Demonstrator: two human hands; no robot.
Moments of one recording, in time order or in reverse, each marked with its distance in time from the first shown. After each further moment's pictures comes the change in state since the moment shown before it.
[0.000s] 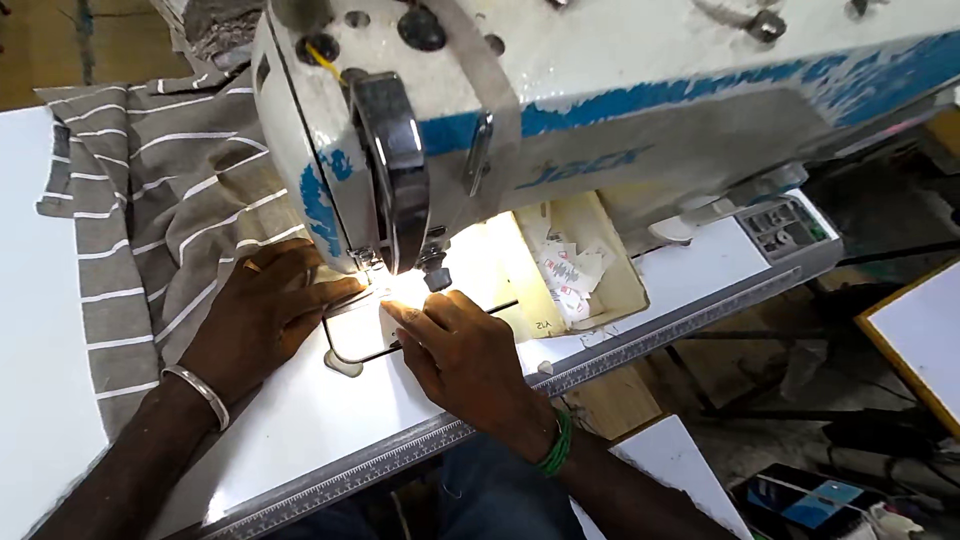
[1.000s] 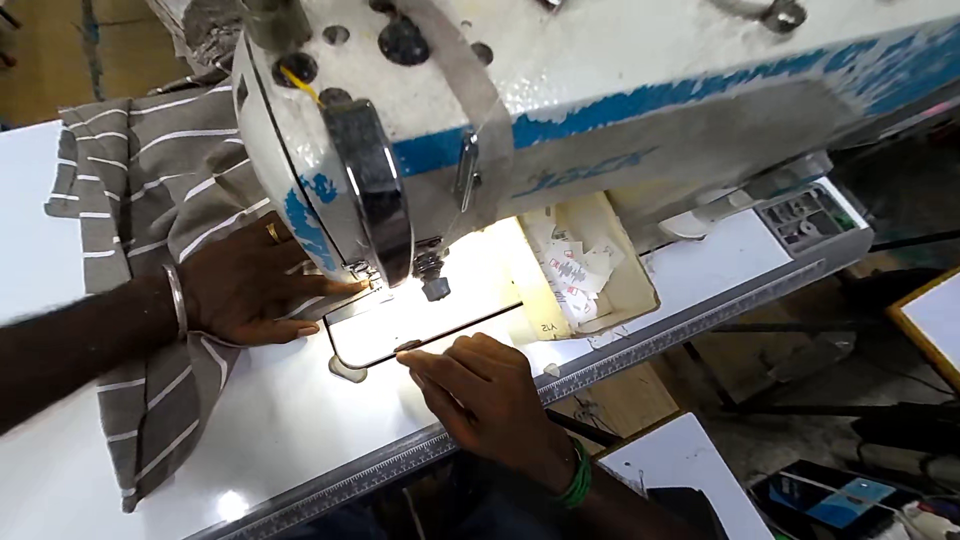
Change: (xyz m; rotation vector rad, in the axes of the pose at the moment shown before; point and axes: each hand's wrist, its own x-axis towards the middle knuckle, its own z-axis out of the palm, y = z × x) left_hand 0.043 -0.087 -0.010 0.047 -0.254 0.639; right_hand -0.033 0.003 -0.002 0.298 0.146 -0.094
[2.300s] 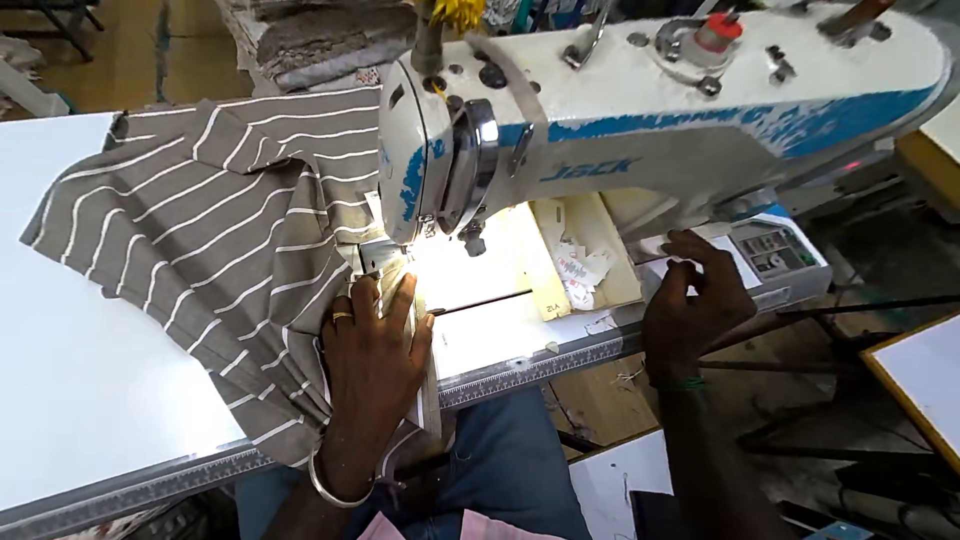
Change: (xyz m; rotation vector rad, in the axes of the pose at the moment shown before) left_hand 0.088 0.216 0.047 0.242 0.307 -1.274; right_hand -0.033 0.138 -0.132 -0.438 0.505 0.236
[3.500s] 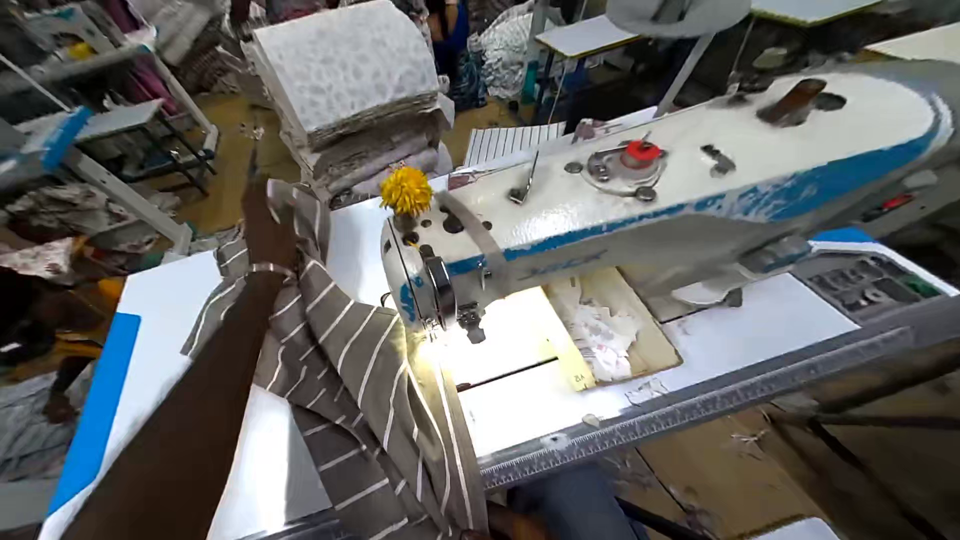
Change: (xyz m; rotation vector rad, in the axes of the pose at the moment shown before) left_hand 0.270 -0.154 -0.056 -0.358 0.131 -0.194; right_hand -0.174 -0.187 0.002 0.710 -1.208 0.448
